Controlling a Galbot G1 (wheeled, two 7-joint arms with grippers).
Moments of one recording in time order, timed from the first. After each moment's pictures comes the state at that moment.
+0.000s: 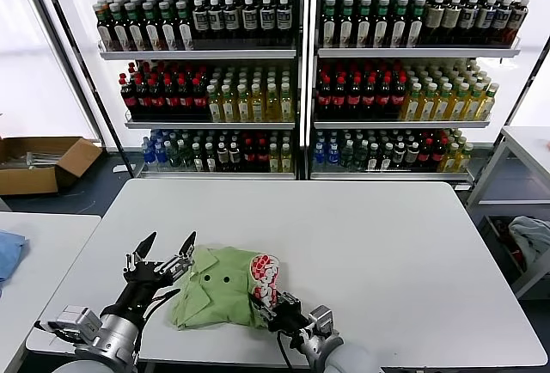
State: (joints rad) left arm 1.55 -1.35 -0.68 -2.34 -0.49 0.41 0.05; right arm -1.19 1.22 -0.02 1.86 0.38 -0.41 -0.07
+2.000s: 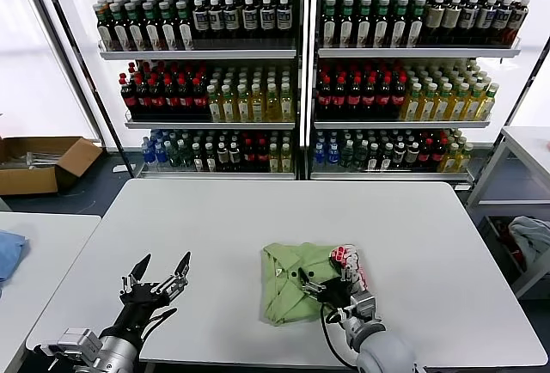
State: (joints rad) left arm 1.65 -1.40 -0.69 -2.32 -0.45 0.36 0.06; right arm -1.23 1.18 0.15 1.87 0.32 -0.37 0.08
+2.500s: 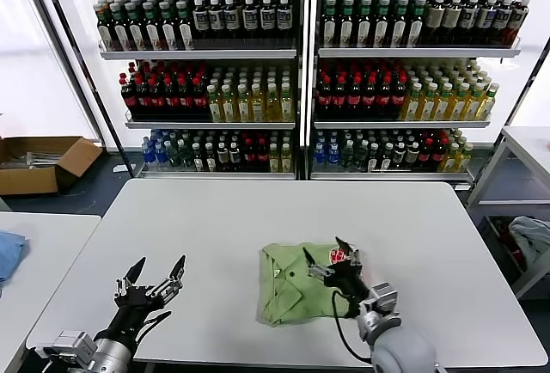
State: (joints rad) left arm 1.66 -1.38 -0.72 -2.30 -0.45 0.35 0.08; right arm -1.27 1.15 0.25 2.03 0.40 -0.29 0.07
